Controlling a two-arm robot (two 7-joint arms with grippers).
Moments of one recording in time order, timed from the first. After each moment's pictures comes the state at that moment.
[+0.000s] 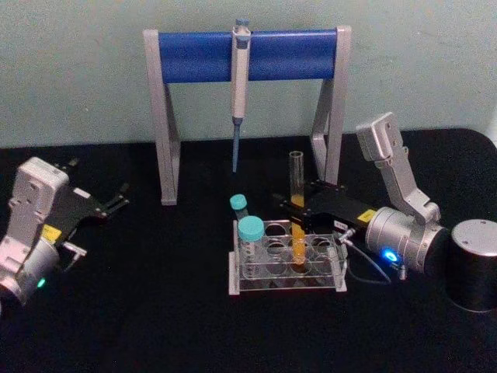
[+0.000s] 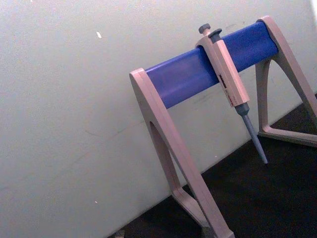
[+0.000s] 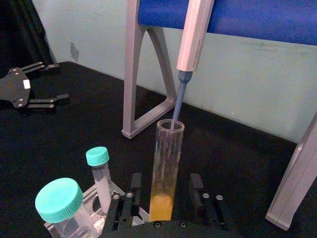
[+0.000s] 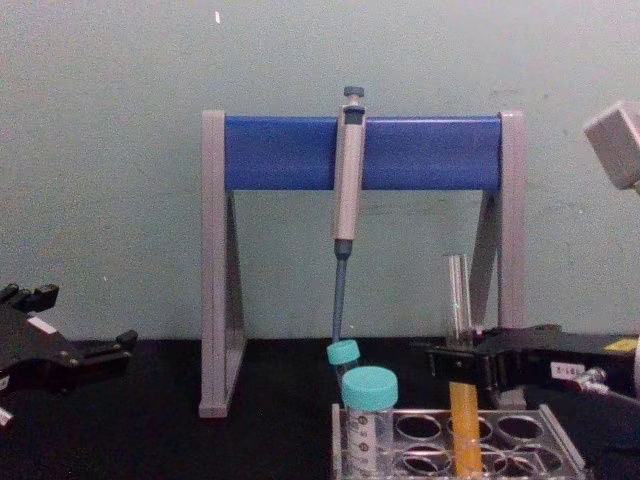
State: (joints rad) left arm -0.20 0.60 0.45 -1.41 -0.25 -0.12 0.03; right arm 0.32 0.41 -0.46 -1.44 0.44 0.27 0.38
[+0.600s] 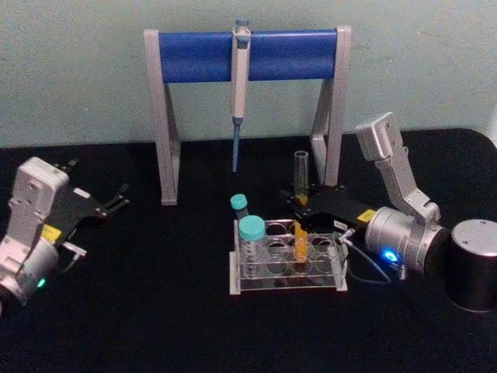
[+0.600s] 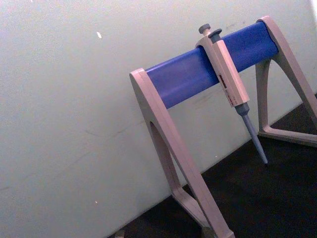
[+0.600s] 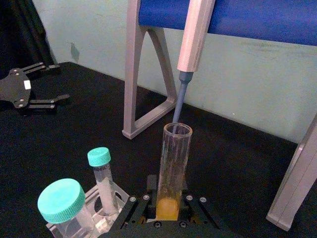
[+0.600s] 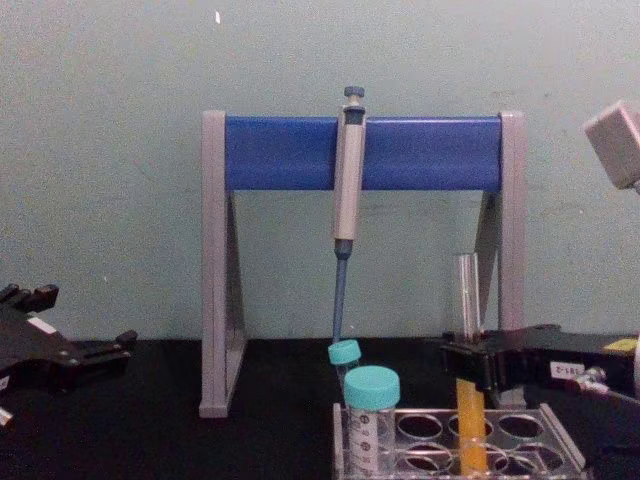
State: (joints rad) left arm -0.20 0.60 0.45 -1.41 -0.25 -0.12 0.03; right arm 0.32 0.41 -0.46 -1.44 0.44 0.27 0.38
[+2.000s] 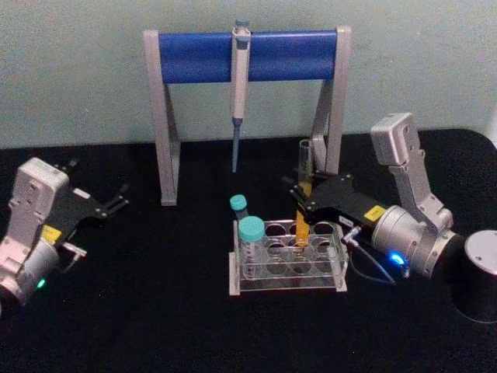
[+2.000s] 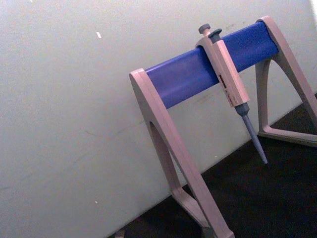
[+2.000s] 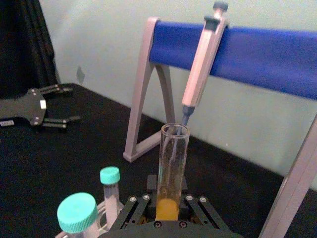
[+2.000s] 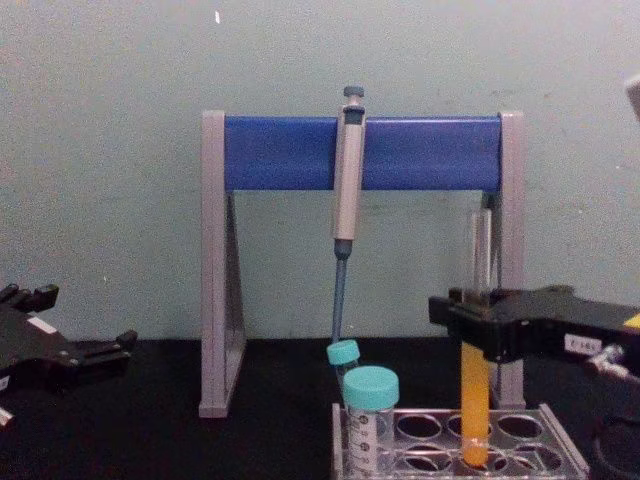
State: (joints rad) left arm -0.20 0.60 0.45 -1.41 -0.25 -0.12 0.03; right arm 0.26 0.41 -0.42 -1.52 0.38 0.14 0.38
